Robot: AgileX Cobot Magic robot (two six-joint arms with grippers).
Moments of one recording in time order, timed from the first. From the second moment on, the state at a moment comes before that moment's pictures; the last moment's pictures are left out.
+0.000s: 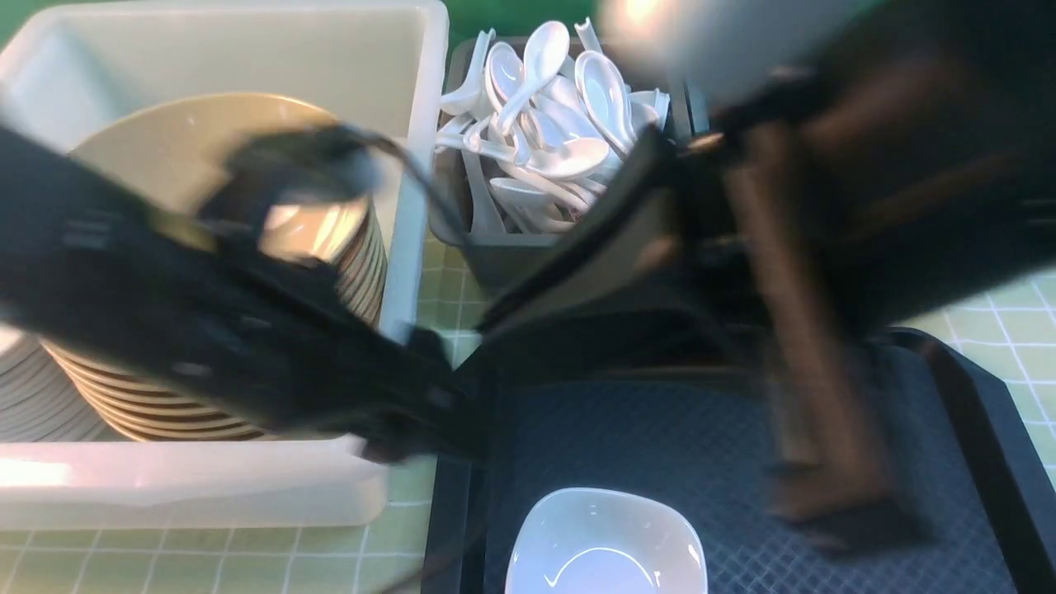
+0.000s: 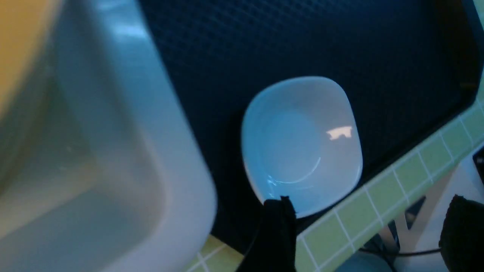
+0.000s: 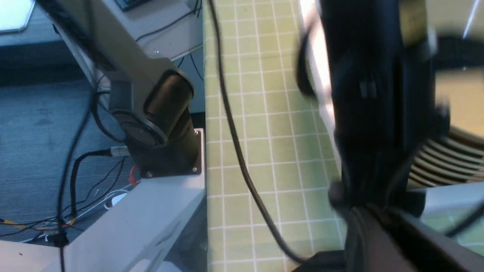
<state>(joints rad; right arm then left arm) 0.84 1.26 -1.49 0.52 0.91 -0.59 -0.50 1.25 -1.04 -0.48 1.07 0.18</state>
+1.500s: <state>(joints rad) 0.84 1.13 -1.40 0.39 0.96 -0.48 -0.39 1.61 -1.40 -0.54 1.19 0.31</state>
